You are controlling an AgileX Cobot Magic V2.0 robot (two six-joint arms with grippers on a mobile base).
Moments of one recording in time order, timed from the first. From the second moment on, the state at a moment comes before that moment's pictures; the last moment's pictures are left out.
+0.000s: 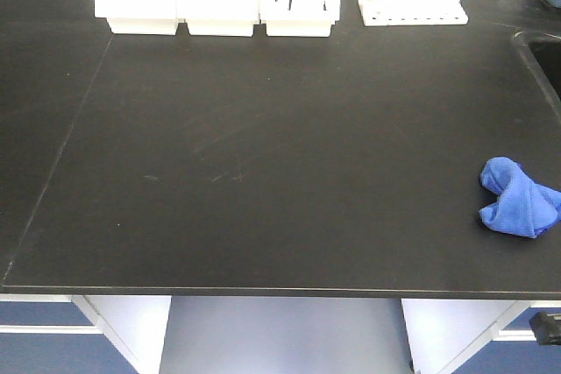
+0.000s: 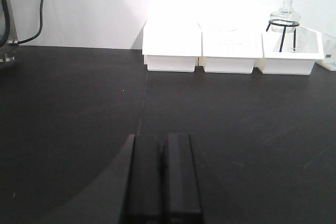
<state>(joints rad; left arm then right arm) -0.02 -0.01 0.03 0.14 0.16 -0.18 0.04 -0.01 0.03 -0.03 0.14 0.04</state>
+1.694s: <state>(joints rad) -0.02 -0.01 0.03 0.14 0.16 -0.18 0.02 0.04 -0.21 0.01 0.07 0.08</state>
